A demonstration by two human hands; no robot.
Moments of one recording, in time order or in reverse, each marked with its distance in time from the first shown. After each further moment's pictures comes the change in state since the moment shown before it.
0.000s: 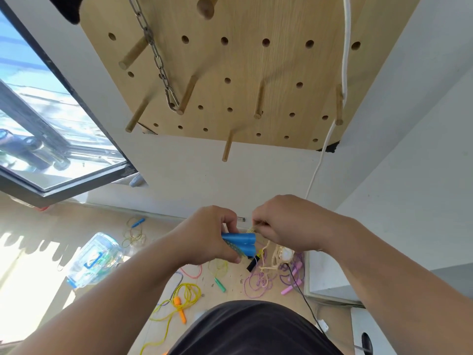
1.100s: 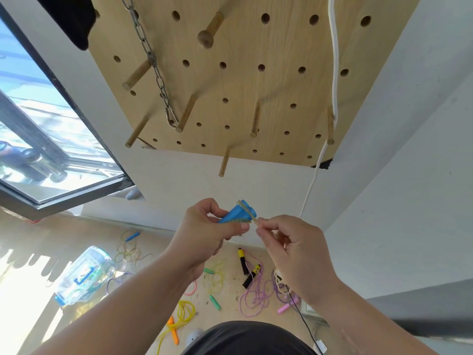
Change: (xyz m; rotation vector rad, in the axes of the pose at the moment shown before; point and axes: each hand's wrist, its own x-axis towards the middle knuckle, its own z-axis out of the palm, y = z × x) left_hand 0.006 0.023 0.004 -1.065 0.359 -0.172; right_hand -0.029 -0.018 0.049 0.549 0.977 0.094
